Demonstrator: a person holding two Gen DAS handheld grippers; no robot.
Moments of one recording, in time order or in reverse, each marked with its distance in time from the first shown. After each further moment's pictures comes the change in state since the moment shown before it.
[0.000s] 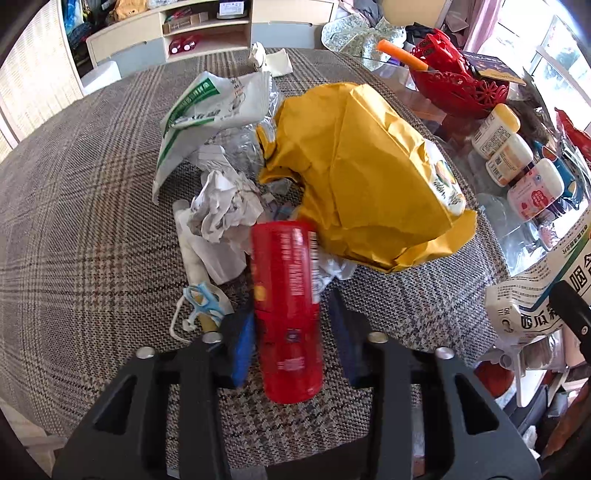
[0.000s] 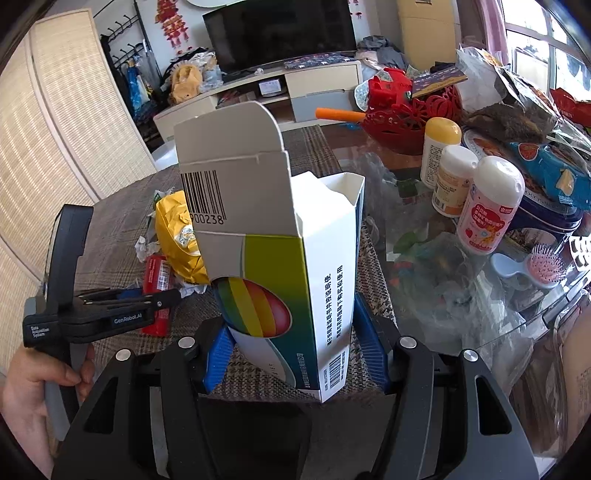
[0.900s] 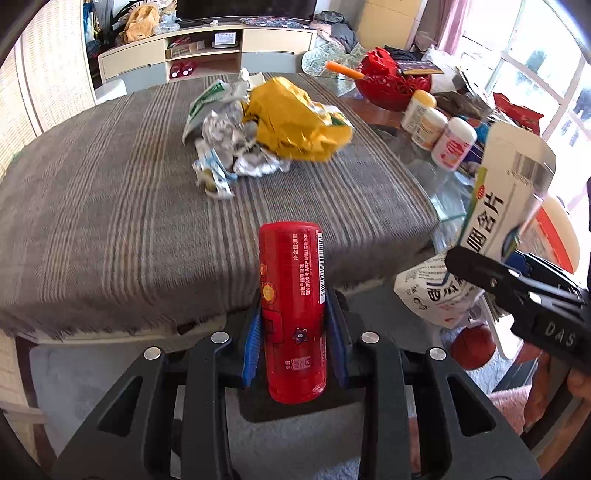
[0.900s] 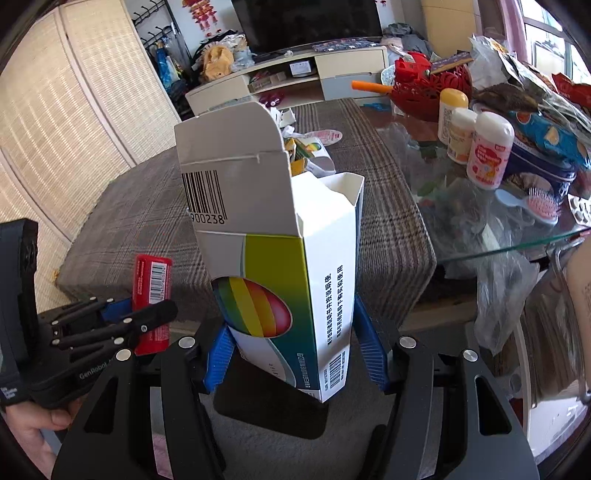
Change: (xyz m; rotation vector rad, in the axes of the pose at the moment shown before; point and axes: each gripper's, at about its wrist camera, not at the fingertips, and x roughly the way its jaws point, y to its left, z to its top) left arm -0.109 -0.037 -0.156 0.015 -0.135 -0.058; right arm -0.064 0.030 -0.087 -0.037 0.075 0.099
